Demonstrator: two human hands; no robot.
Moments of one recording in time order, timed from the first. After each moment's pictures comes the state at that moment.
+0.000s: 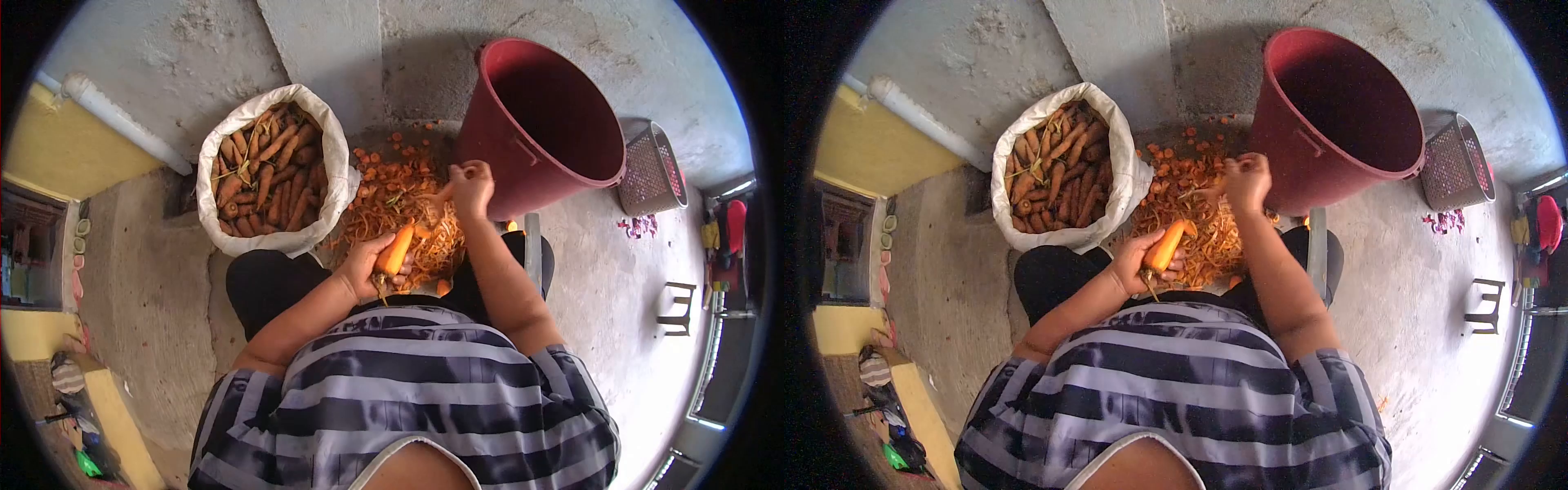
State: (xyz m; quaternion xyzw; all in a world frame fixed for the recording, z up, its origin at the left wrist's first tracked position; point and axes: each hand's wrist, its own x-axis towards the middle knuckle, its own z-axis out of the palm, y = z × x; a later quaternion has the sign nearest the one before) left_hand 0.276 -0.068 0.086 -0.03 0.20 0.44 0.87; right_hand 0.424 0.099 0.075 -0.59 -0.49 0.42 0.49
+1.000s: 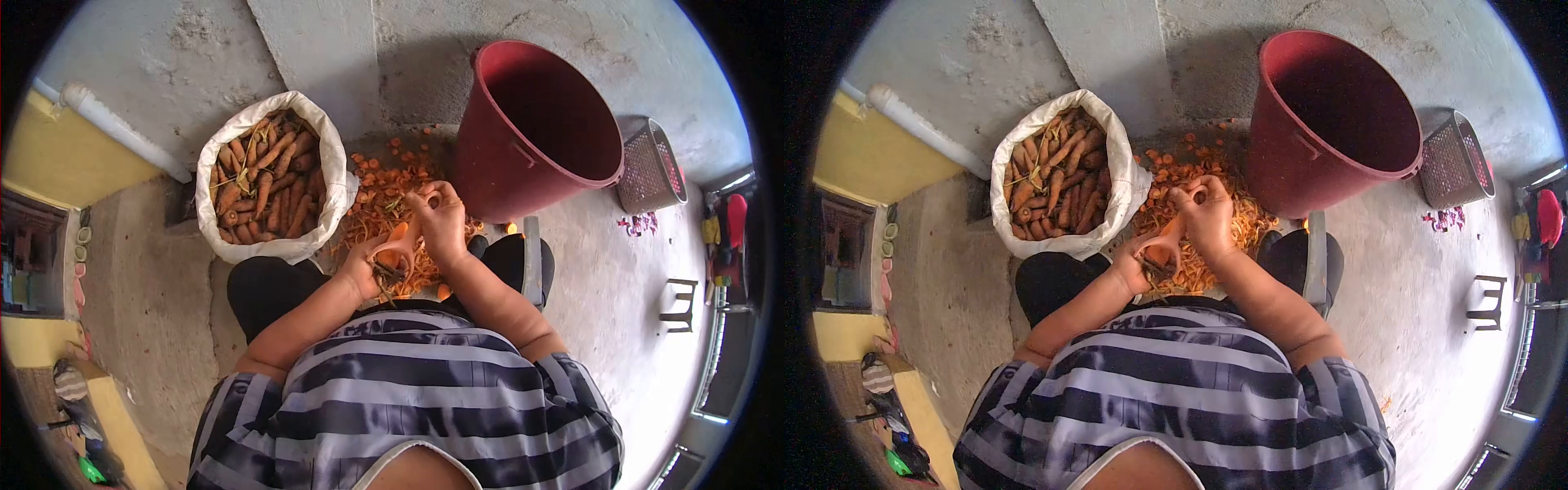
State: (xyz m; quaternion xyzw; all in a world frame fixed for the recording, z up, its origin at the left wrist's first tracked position) left_hand 0.287 -0.057 0.114 -0.13 0.36 0.53 0.76; right_hand 0.400 0.028 0.125 -0.42 -0.50 0.60 0.46
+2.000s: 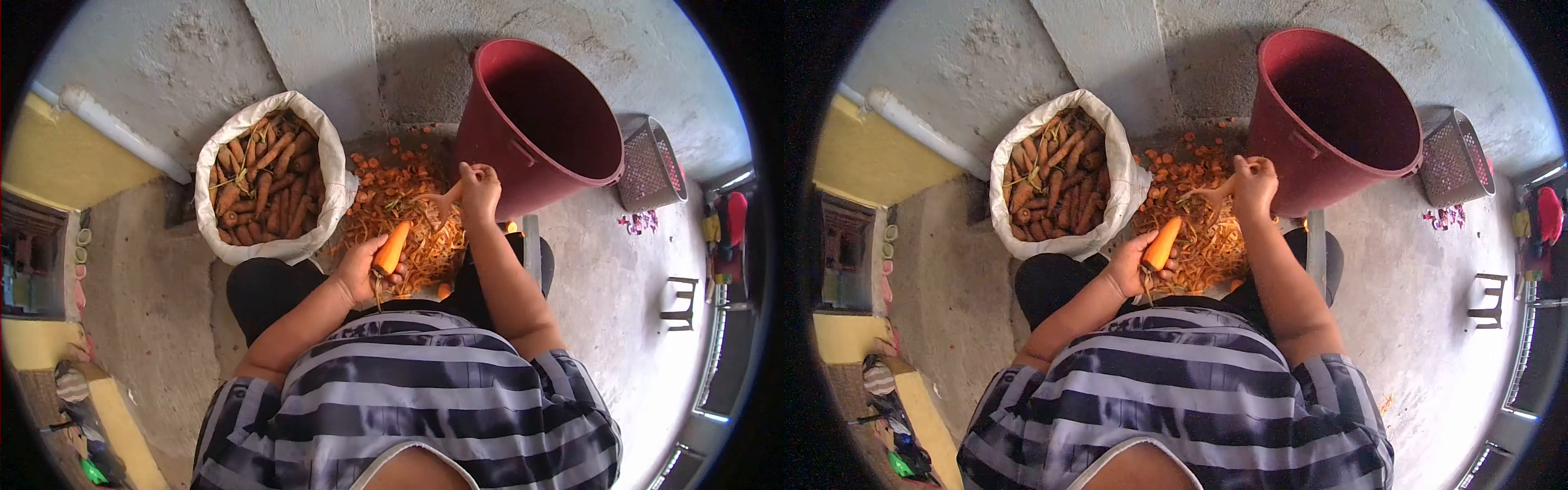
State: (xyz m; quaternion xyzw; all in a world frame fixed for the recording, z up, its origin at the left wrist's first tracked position) left_hand 0.272 -0.063 0.078 -0.05 0.26 0.46 0.85; right_hand 0.440 0.108 0.078 -0.59 -0.42 0.46 0.52
